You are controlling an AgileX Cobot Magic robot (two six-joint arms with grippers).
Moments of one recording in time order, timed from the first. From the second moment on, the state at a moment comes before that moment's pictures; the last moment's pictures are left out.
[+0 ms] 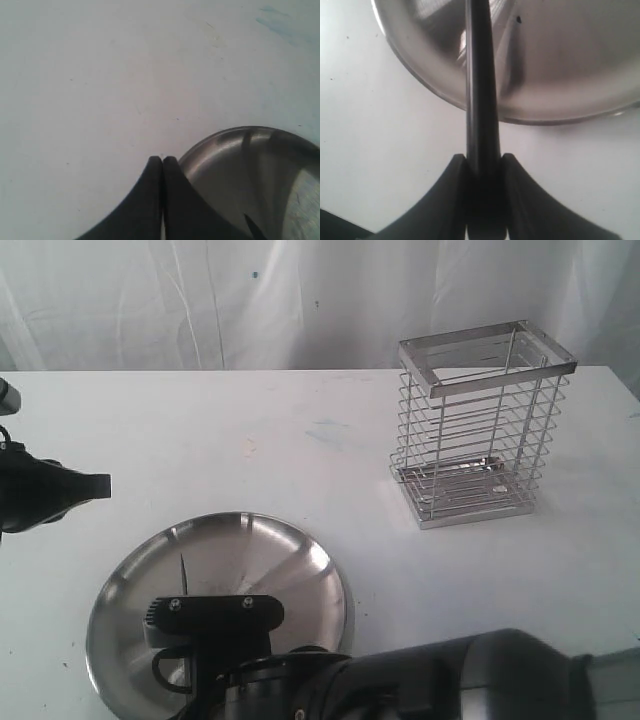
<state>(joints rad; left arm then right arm) -0.03 1.37 -0.57 1.32 -0.20 -1.49 1.34 1.73 -0.96 -0.46 0.43 1.49</state>
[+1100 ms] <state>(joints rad) -0.03 1.52 -0.56 1.30 -0.48 -1.41 1.34 1.75 -0.96 -0.48 0.45 1.49</state>
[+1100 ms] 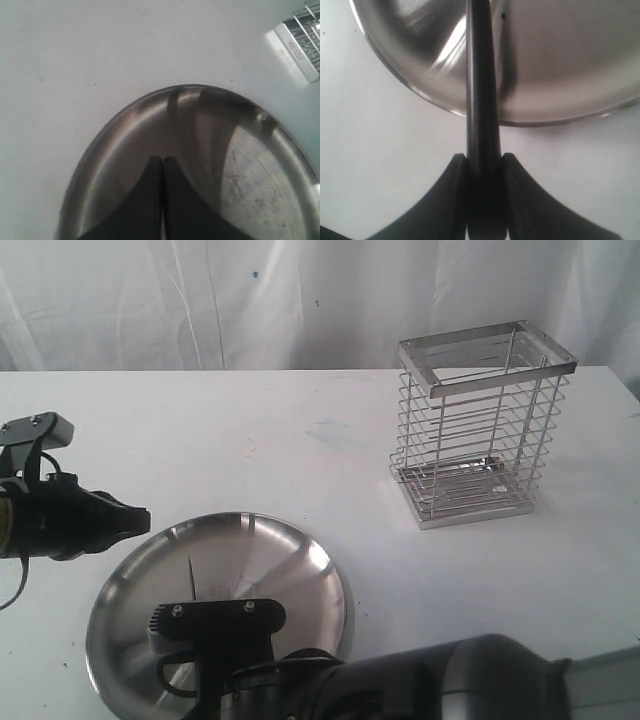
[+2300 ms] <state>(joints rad) -0.12 1.64 -0.56 1.24 -0.65 -1.27 1.34 1.78 -0.96 -0.50 0.44 1.49</state>
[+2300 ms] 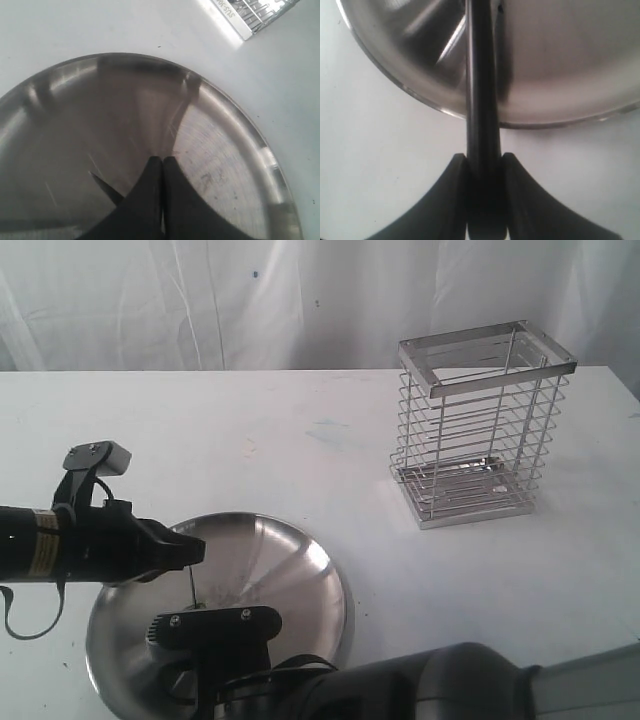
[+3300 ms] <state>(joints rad) -0.12 1.79 -0.57 1.19 -0.55 -1.27 1.34 1.80 -0.96 -0.50 0.45 1.50</state>
